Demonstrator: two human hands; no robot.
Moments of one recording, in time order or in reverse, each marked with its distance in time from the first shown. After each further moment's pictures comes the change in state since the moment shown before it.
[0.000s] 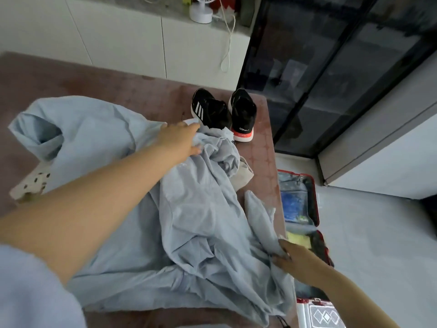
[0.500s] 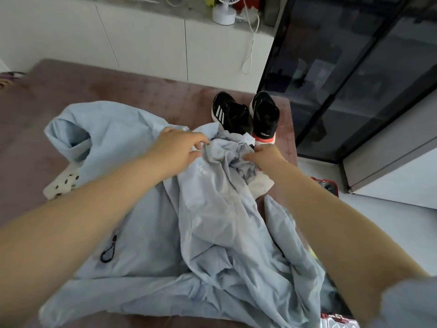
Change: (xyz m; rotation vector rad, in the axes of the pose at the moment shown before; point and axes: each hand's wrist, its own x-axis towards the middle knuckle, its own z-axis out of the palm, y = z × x) left_hand -0.045 -0.025 -0.021 -0.243 0.106 0.114; right_hand 0.118 -0.185 -0.115 0.461 0.377 -0.138
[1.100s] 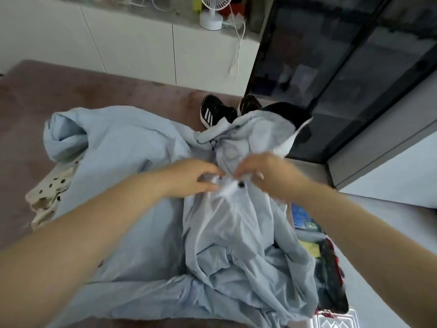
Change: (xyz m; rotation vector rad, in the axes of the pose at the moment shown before) left_hand -0.015 0.032 0.001 -0.254 -0.445 0.077; right_hand -0.085 -0.009 -0.043 -0.590 -0.166 -0.839
